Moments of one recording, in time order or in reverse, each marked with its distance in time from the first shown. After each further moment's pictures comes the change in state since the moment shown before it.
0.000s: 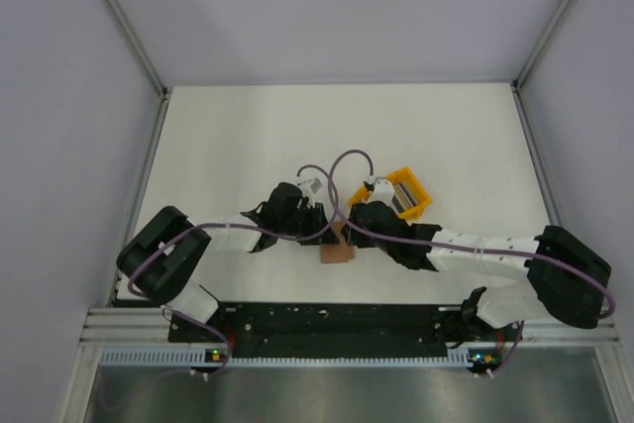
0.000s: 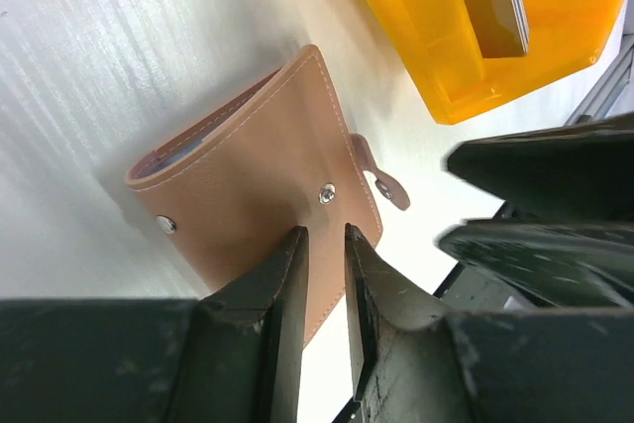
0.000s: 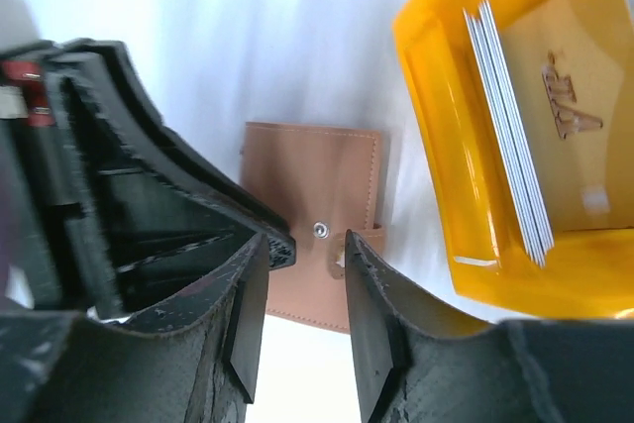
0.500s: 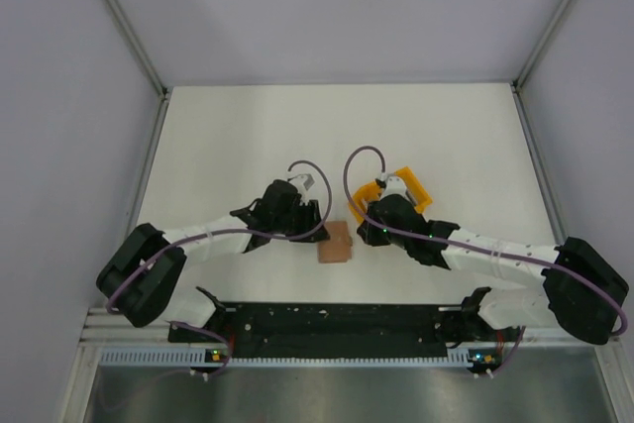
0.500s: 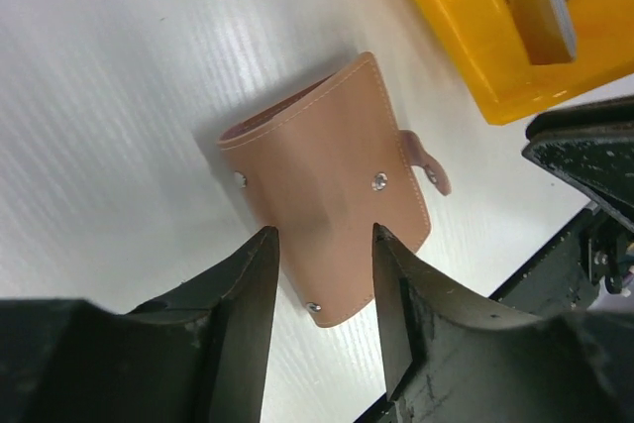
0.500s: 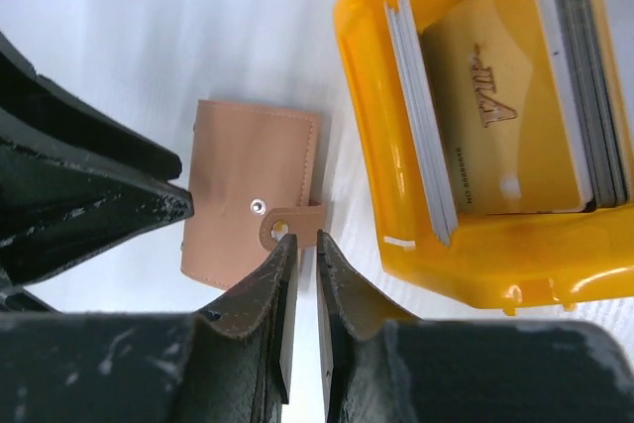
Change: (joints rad) left arm -0.002 -0.158 0.034 -0.243 -0.163 0.111; right arm -0.122 -0.133 -0.041 -0.062 -0.115 -0.094
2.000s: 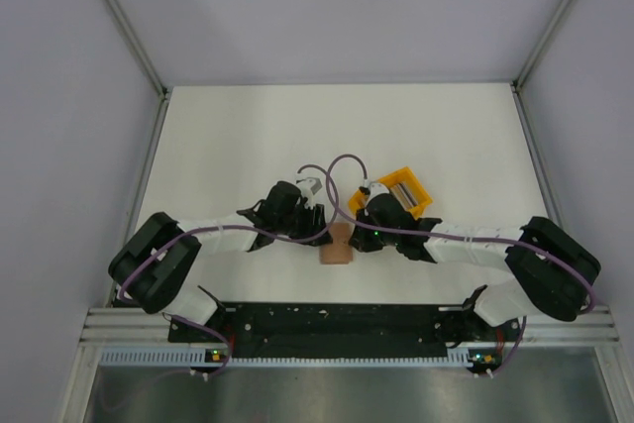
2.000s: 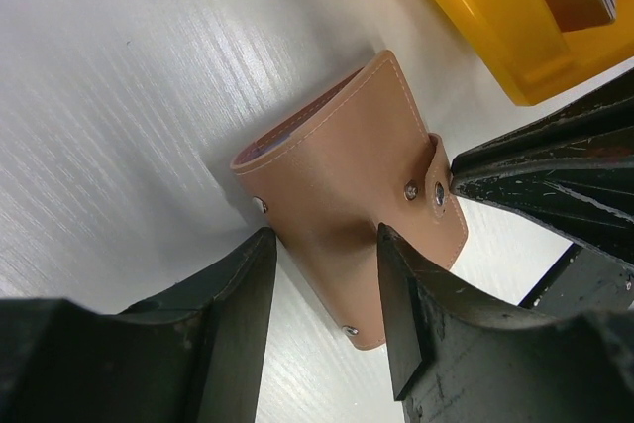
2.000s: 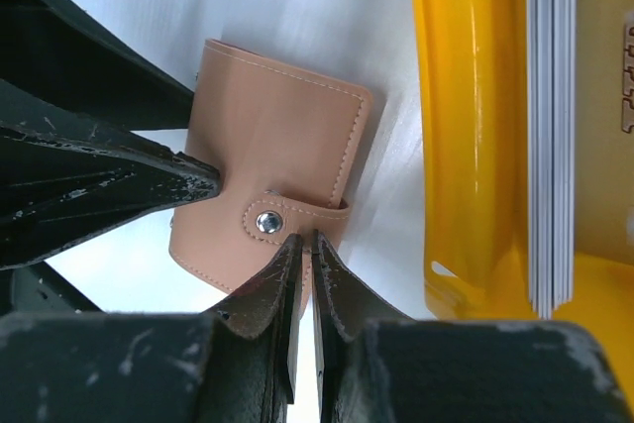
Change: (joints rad) left arm 0.000 0.092 -0.010 0.074 0.039 0.132; right arm -0.030 0.187 0.001 0.093 -0.232 -0.075
